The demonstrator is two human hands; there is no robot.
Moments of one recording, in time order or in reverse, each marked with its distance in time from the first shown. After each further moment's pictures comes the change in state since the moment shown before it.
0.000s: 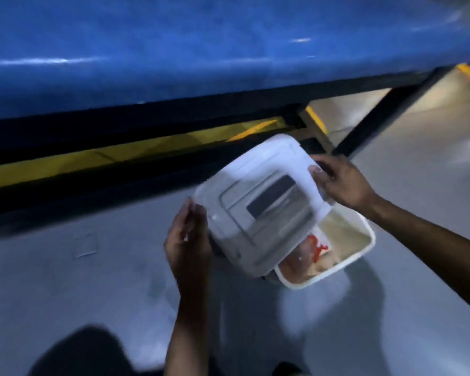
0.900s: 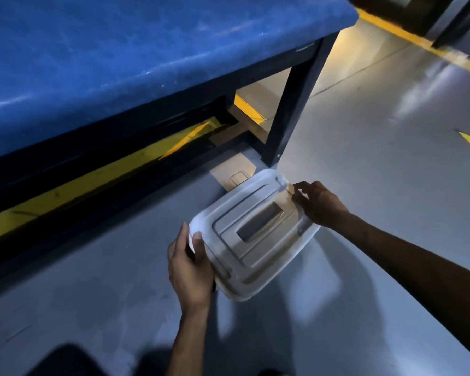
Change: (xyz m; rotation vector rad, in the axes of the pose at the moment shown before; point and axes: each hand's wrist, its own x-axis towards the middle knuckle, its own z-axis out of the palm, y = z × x) left_hand -0.035 -0.064 0.086 0.458 -0.285 0.091; right_hand -0.064 0.131 0.014 -0.058 -0.137 0.405
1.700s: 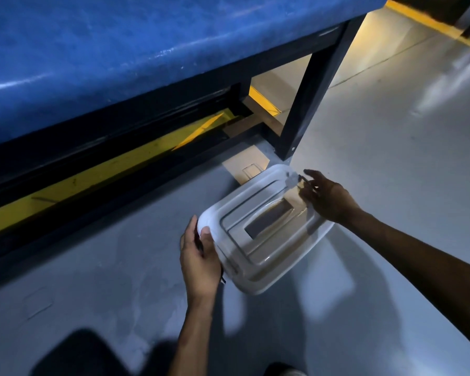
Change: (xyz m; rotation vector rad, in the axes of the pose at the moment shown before) left_hand 0.004 -0.005 -0.004 -0.020 -0.067 -0.051; right_hand -0.008 -0.016 0.002 0.168 0.030 -0.046
